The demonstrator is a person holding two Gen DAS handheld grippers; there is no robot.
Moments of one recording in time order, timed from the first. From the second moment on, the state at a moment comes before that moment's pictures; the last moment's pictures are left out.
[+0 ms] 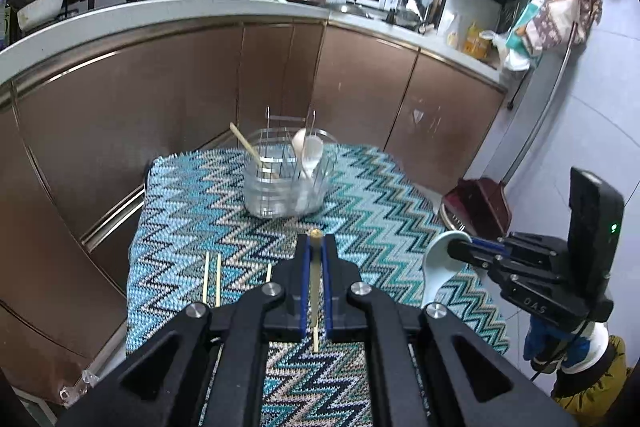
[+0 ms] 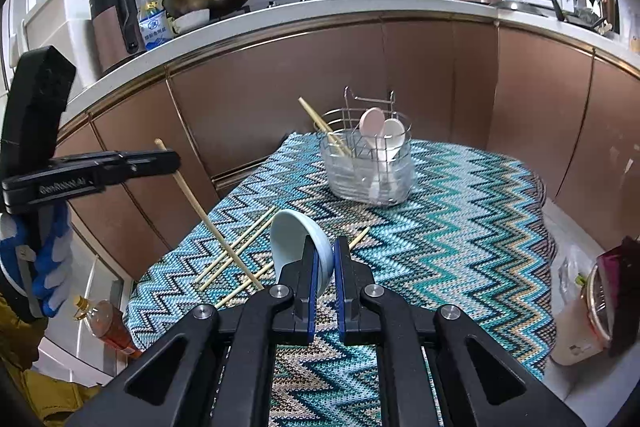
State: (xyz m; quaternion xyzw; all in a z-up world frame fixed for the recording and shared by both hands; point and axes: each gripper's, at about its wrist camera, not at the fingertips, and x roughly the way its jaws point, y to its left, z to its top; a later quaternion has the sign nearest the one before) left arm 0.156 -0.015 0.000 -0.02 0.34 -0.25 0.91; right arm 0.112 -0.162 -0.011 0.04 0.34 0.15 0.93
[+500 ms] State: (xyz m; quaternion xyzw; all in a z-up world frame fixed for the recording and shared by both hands) left arm 0.213 -0.011 0.078 -0.04 0.28 -0.25 0.93; right arm 0.165 -0.161 0.059 -0.03 0.25 0.09 0.96
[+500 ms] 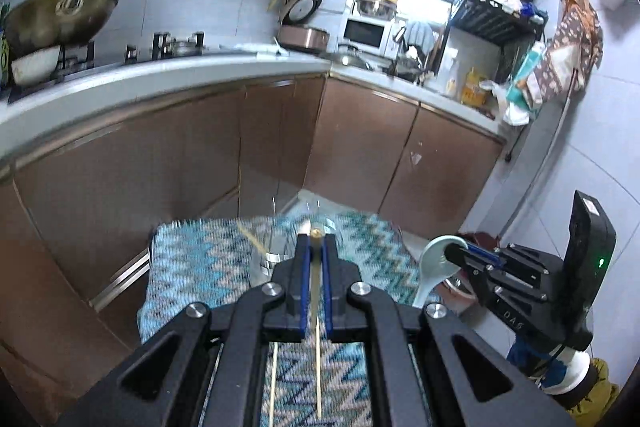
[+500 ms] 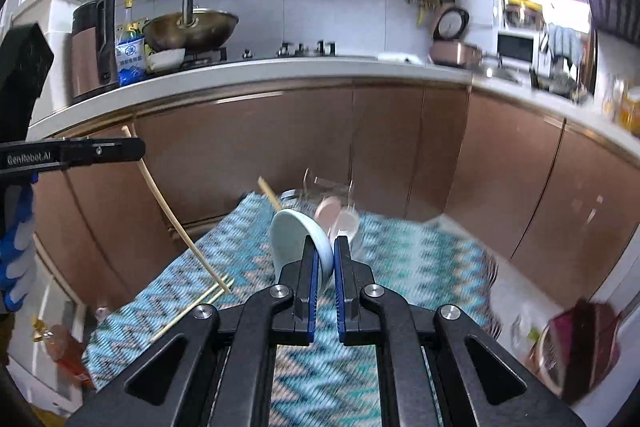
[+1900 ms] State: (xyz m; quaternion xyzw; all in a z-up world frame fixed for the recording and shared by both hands) left arm 0.349 -0.057 0.003 -0.01 0.29 -0.19 0.94; right arm 0.299 -0.167 0.012 -0.08 0.17 0.02 0.98
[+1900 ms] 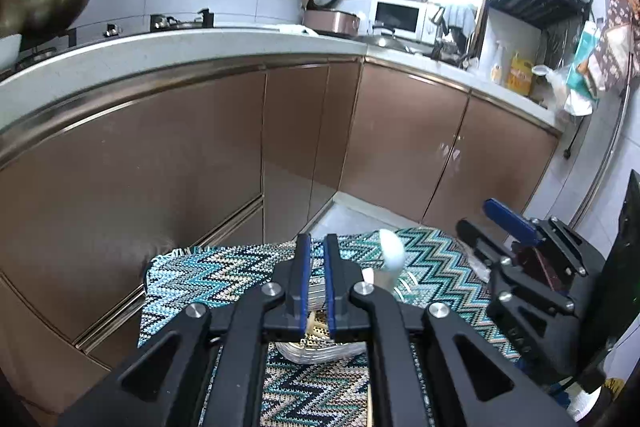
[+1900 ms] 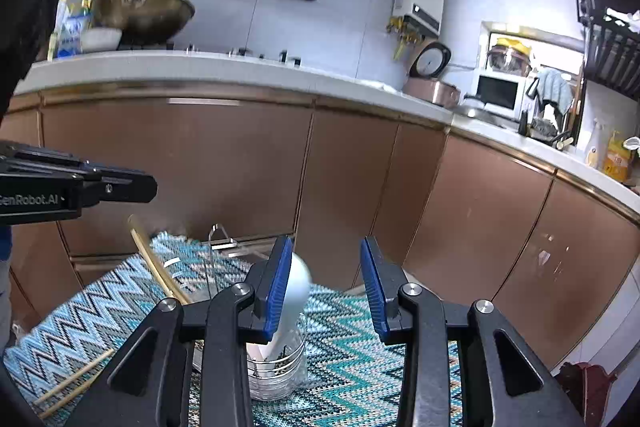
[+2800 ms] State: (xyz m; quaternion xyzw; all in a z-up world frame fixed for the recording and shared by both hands) left arm 0.162 0.001 0.100 -0.01 0.12 -0.12 0.99; right arm 0.112 -0.153 0.139 -0.06 0.04 0.00 1.00
